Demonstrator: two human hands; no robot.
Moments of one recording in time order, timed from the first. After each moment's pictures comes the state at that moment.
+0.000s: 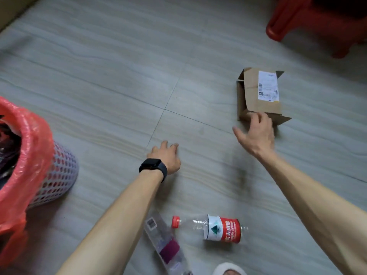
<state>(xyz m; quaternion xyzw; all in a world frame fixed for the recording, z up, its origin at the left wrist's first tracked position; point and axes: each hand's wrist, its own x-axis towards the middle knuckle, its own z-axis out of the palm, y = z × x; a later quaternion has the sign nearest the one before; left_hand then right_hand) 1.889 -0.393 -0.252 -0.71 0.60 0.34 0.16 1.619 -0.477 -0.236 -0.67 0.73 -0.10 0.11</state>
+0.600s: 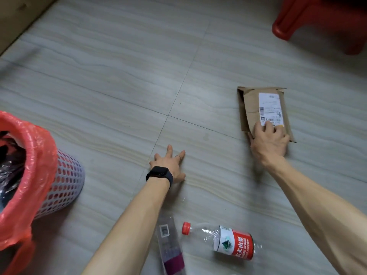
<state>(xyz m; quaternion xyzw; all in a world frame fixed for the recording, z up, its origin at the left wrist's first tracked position) 1.889 -0.400 -0.267 -0.69 0.60 0.32 0.25 1.596 -0.492 -0.285 -0.67 0.73 0.06 -0.09</state>
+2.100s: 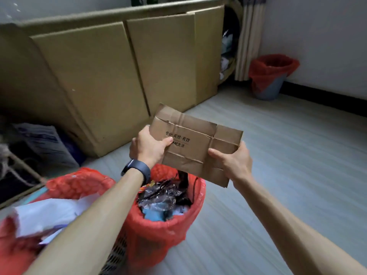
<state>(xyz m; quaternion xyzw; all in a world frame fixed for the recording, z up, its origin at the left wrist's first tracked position) 2.223 -0.296 0.016 -0.86 0.26 0.05 -0.44 2.018 -0.404 -0.022 -0.61 0.50 -0.37 0.48</state>
